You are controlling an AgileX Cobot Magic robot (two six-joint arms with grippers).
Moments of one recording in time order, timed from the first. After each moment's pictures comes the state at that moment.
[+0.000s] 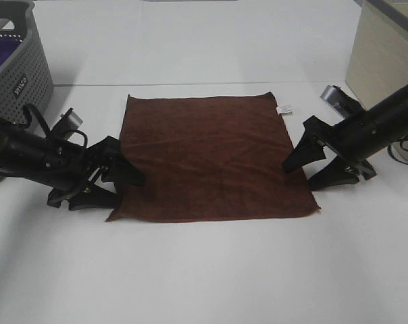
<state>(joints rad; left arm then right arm) -0.13 2.09 -0.94 -1.44 0.69 0.97 -0.05 2.16 -1.20 0.86 0.90 -0.72</state>
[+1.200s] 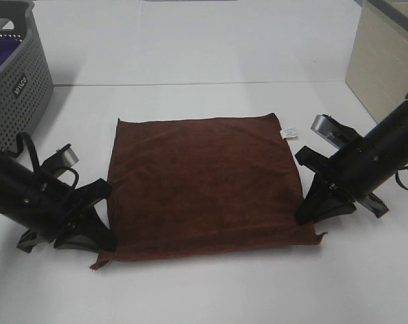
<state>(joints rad) -0.16 1.97 -0.77 -1.20 0.70 0.77 0.03 2.00 -0.96 0.77 0.90 -0.56</state>
